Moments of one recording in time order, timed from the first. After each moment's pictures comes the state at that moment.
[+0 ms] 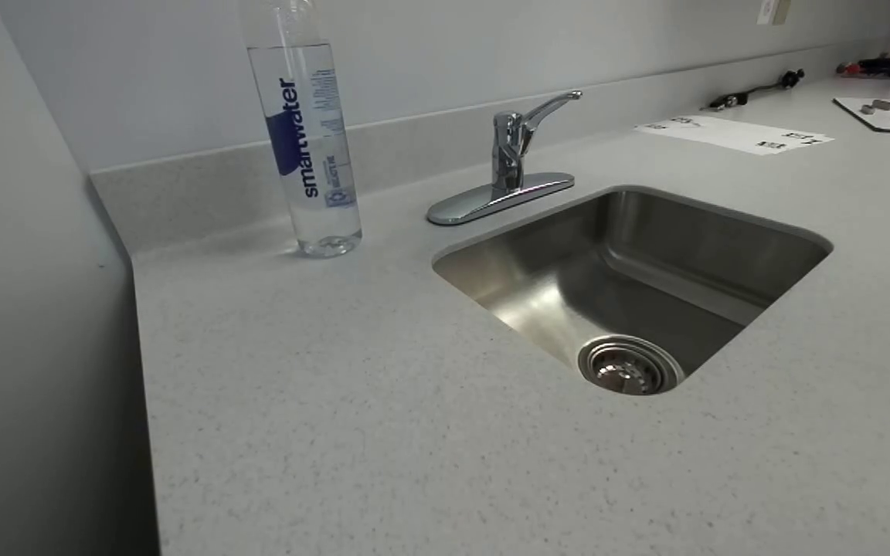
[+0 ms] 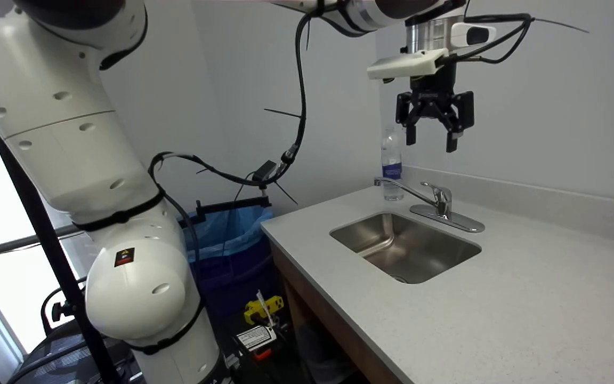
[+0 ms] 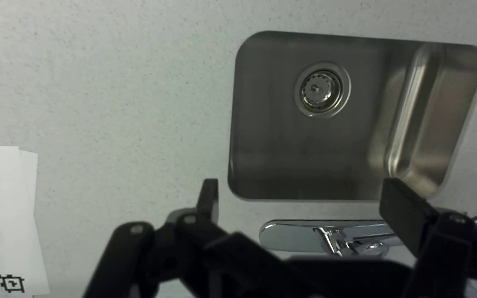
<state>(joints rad) -0.06 -0.14 -0.09 -1.94 0.09 1.86 -0.17</state>
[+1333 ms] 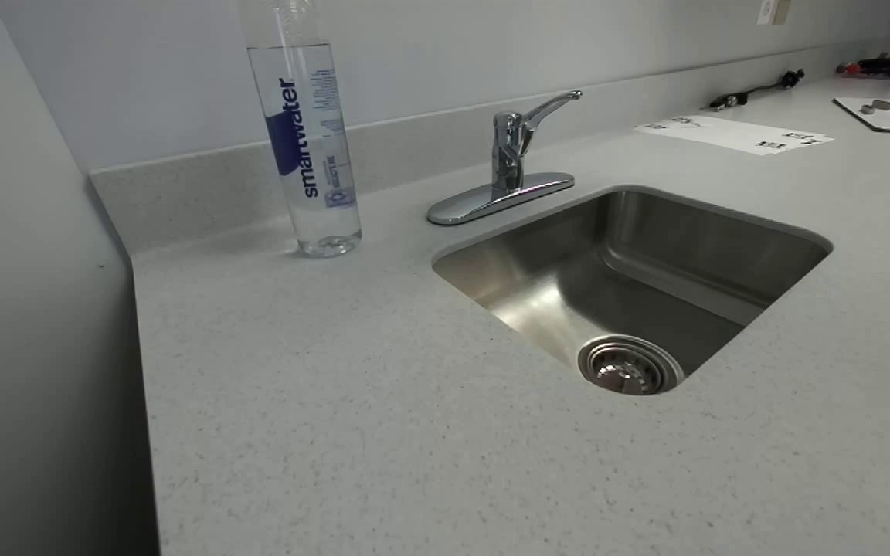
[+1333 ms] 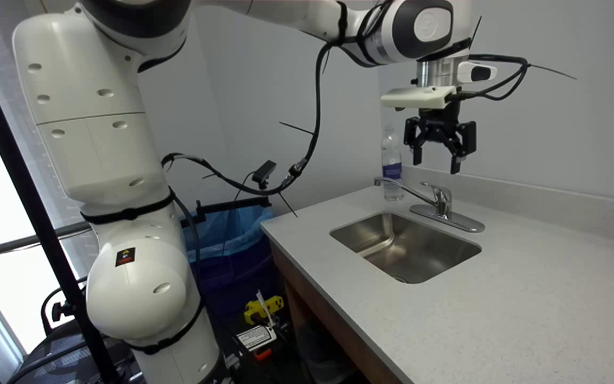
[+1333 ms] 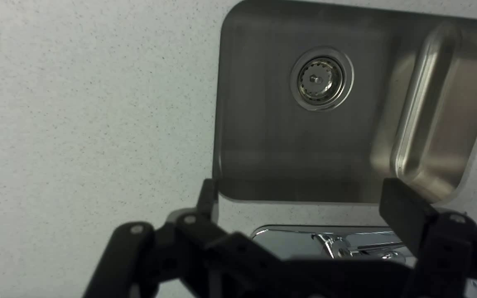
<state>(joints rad) -0.05 0.02 -0.05 -1.89 0.10 1.94 -0.16</state>
